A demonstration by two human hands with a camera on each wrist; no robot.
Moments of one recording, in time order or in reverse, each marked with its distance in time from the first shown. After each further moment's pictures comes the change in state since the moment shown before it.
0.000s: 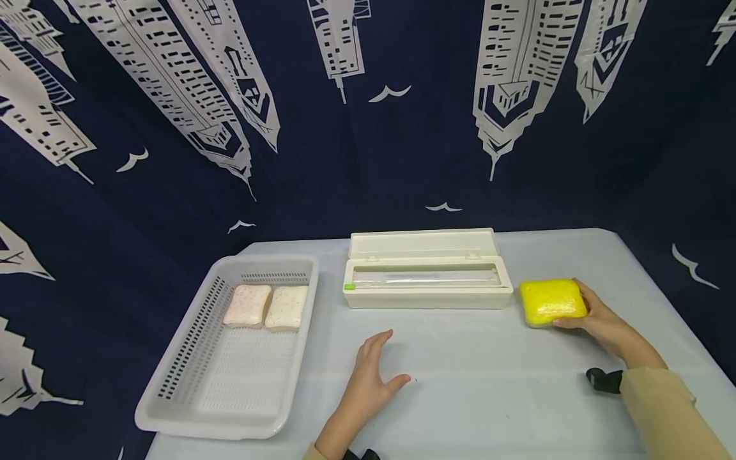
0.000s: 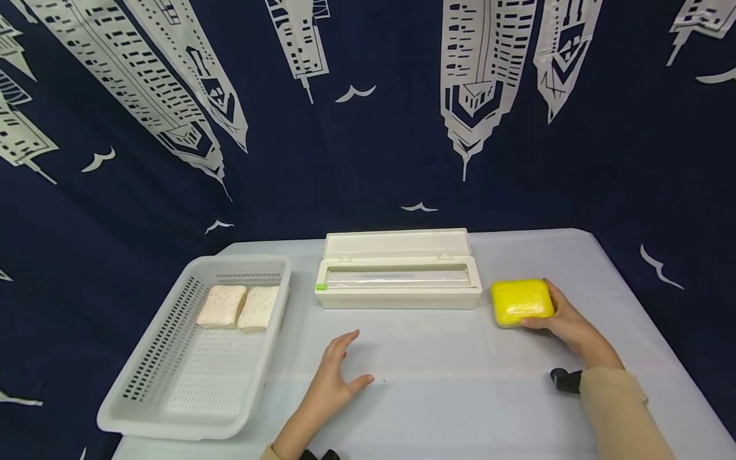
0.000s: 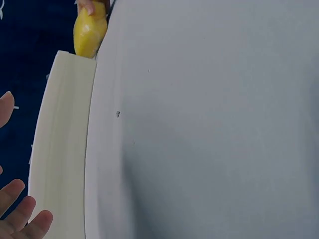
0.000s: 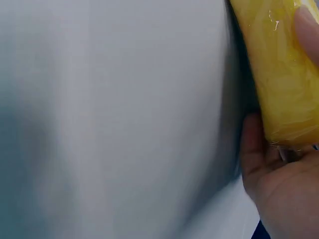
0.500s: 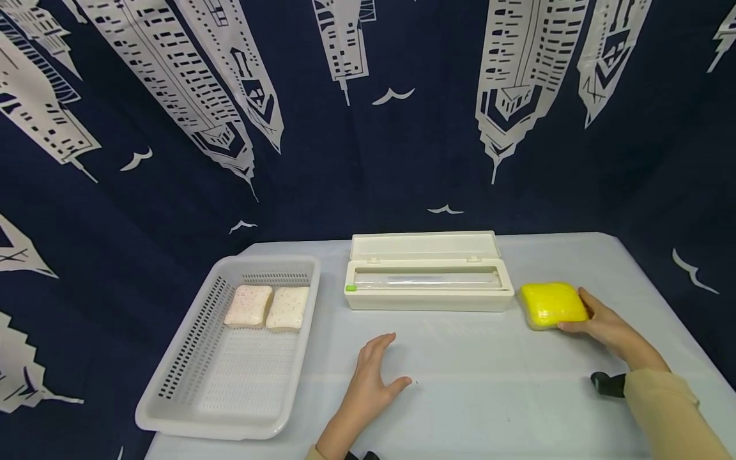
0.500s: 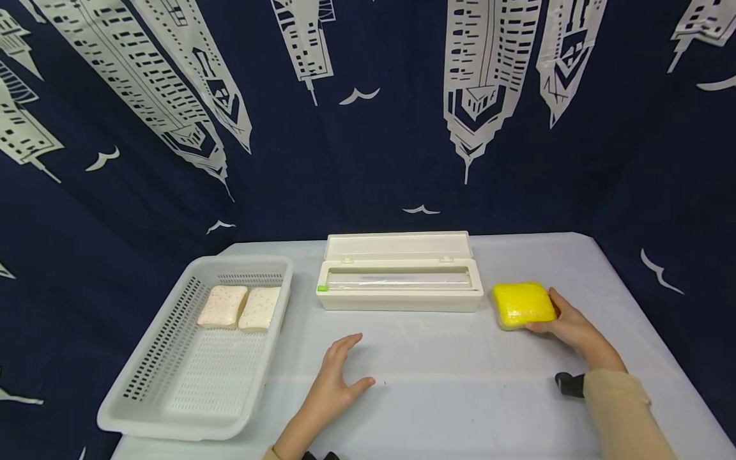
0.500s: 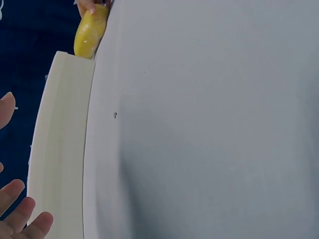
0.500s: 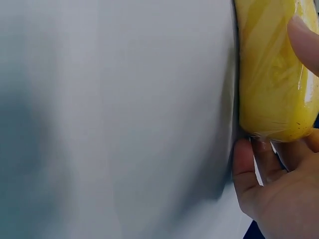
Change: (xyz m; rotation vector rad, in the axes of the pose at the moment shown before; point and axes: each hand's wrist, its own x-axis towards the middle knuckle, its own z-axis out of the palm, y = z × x) left_hand -0.001 -0.002 0.001 0.026 -0.001 0.004; right_hand -0.001 0.000 -0.007 -0.149 -0.007 0.060
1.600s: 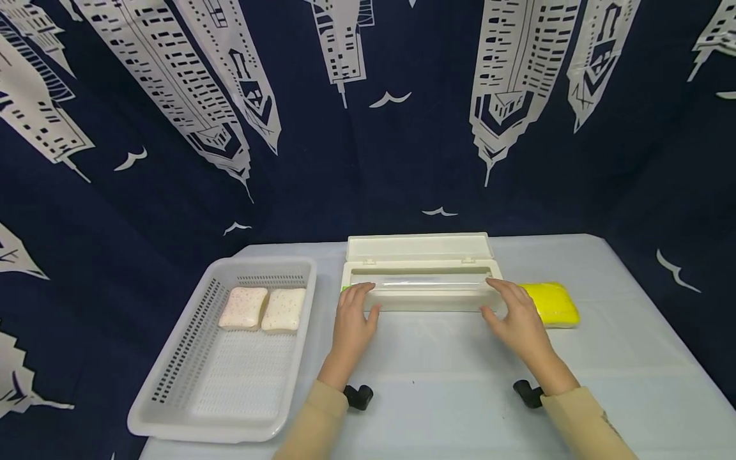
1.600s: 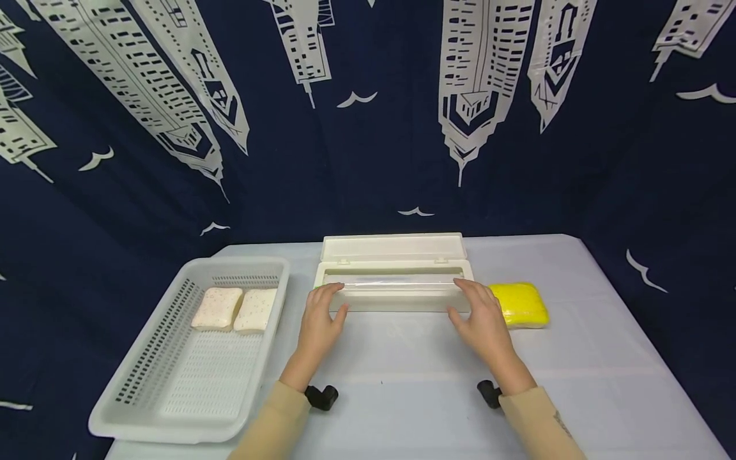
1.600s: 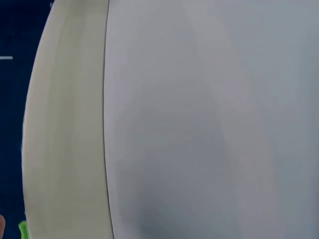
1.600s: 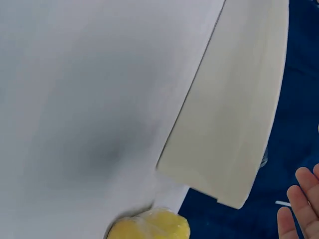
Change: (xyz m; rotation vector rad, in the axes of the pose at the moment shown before) left_hand 0.085 -0.011 -0.030 0.226 0.354 0.154; right_hand -0.027 -0.114 0.124 -0.281 0.655 -0.629
